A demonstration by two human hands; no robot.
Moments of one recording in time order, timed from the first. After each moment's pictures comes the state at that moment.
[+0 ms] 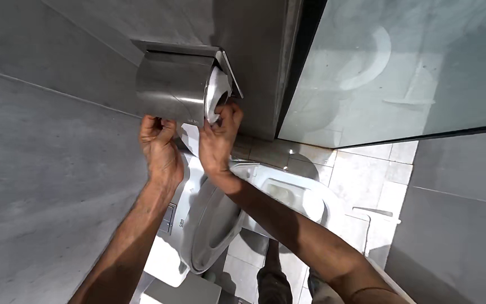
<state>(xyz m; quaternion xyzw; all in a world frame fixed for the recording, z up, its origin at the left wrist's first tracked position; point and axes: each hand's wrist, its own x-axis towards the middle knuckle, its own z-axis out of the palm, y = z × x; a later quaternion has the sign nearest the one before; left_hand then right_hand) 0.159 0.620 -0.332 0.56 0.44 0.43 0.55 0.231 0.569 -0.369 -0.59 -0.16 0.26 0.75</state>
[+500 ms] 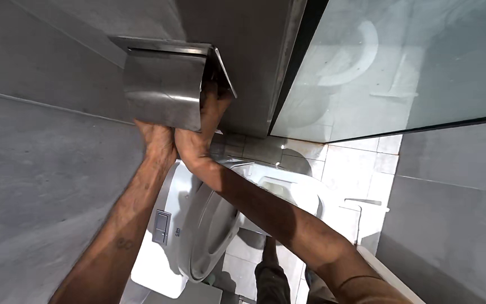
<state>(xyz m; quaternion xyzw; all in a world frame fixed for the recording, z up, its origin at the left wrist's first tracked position) 0.189 0.664 -0.357 0.52 0.49 0.43 0.55 0.244 0.603 -0.332 -0.60 -0.12 0.23 0.76</state>
